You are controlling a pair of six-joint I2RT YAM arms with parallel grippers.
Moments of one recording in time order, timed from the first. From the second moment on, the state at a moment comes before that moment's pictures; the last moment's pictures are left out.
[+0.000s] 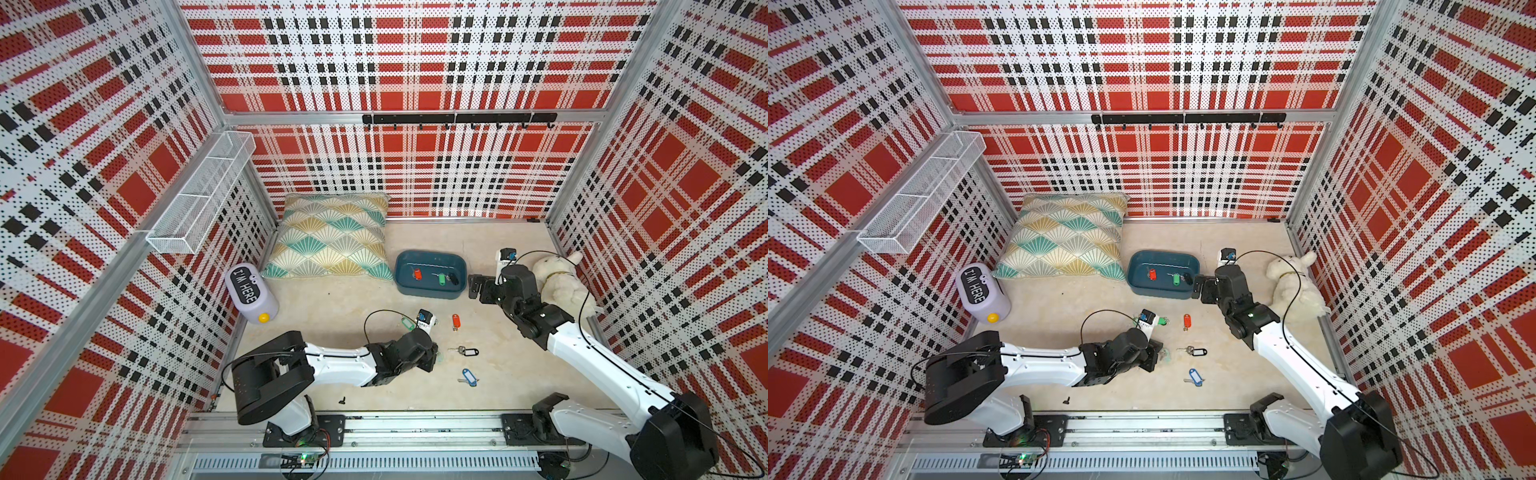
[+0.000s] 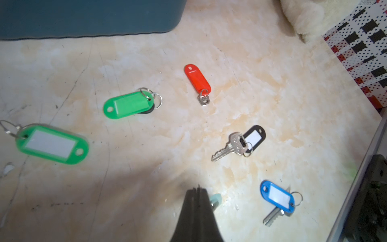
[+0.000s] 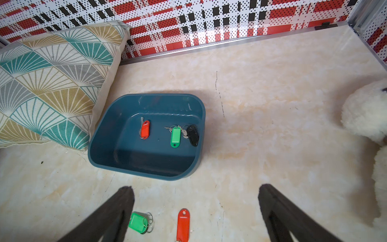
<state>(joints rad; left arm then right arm) -1.10 1.56 0.62 0.24 -0.19 -0.61 0.44 1.11 0.77 -0.21 0.21 0.39</state>
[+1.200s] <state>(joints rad) -0.82 1.29 0.65 0.18 -0.18 -0.56 0.54 1.21 0.83 -0.21 0.22 0.38</state>
